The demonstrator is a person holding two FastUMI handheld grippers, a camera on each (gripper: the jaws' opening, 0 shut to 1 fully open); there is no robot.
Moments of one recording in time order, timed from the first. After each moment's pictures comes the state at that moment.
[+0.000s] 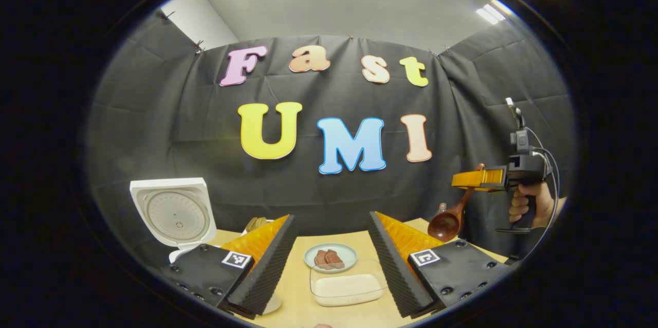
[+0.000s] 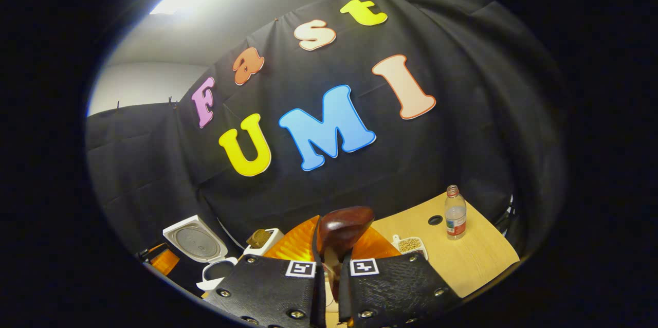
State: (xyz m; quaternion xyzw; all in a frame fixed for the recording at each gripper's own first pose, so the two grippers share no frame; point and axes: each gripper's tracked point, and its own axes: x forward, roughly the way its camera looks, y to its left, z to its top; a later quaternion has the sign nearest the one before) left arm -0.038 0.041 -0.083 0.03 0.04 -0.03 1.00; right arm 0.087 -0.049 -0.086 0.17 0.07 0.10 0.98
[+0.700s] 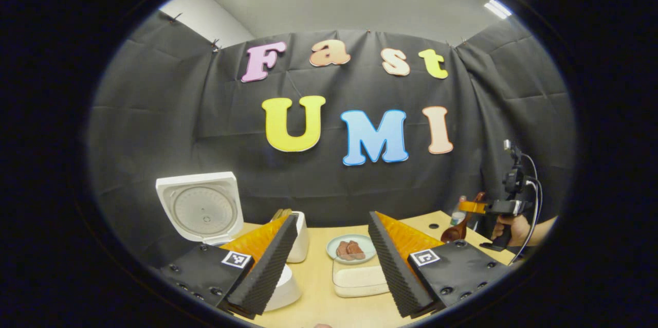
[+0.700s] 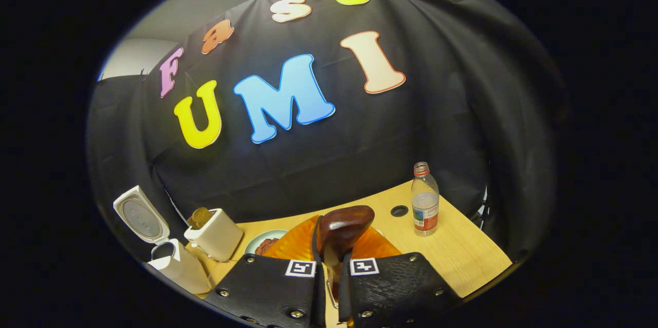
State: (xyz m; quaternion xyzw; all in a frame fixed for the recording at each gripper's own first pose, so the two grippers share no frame) left arm -0.064 0.078 -0.079 0.05 0.05 0.04 1.00; right arm 0.155 -0.085 -0.211 0.12 0.12 0.03 0.99
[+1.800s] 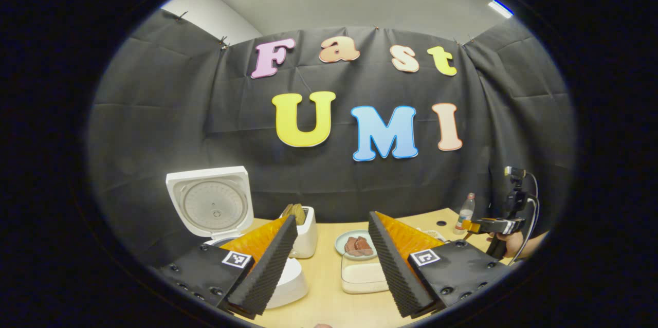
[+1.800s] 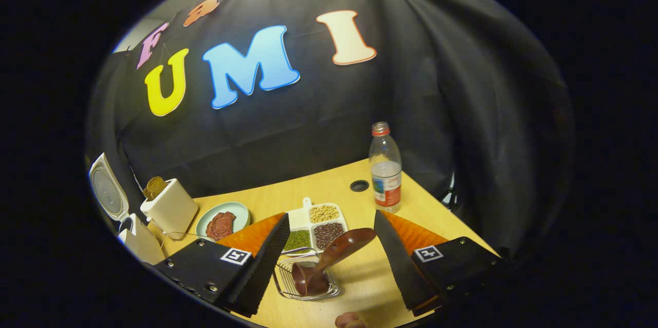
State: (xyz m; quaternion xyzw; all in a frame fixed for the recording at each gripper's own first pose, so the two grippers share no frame) left arm -0.060 0.090 -0.093 0.04 0.06 0.05 1.00; right arm 0.126 -0.146 -0.254 0.07 0.15 -0.08 0.98
